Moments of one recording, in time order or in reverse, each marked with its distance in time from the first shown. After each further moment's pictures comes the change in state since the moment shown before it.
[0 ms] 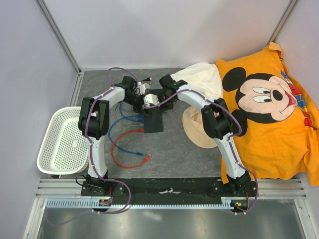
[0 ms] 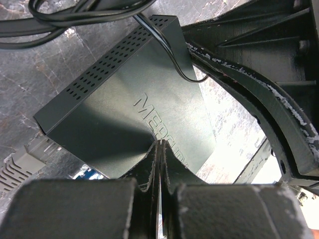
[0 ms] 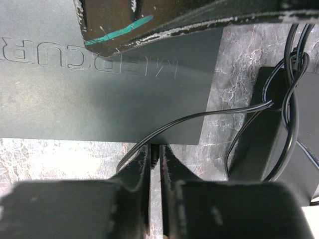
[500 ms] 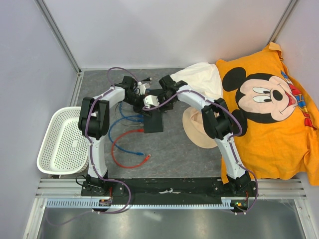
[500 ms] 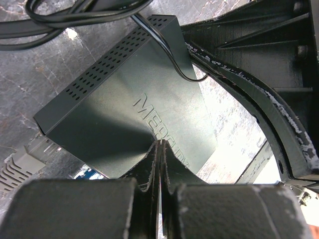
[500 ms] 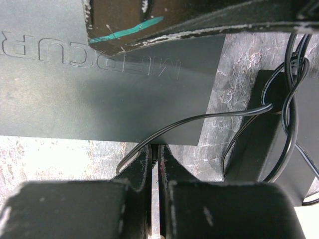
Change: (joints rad) left arm -0.002 0.000 0.002 -0.004 -0.007 0.010; right arm 0.000 -0.013 -0.026 0.020 0.016 -0.038
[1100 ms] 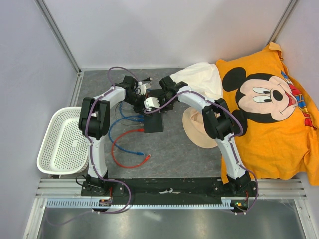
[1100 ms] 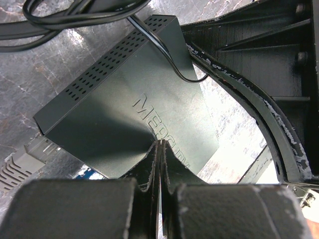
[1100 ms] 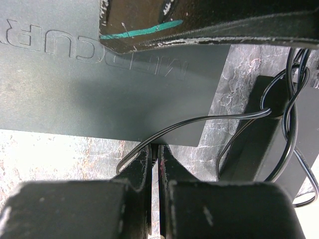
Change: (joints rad) left arm -0.010 0.000 0.007 -0.010 -0.019 0.003; right arm -0.001 -0.020 -0.042 0.027 0.011 -0.077
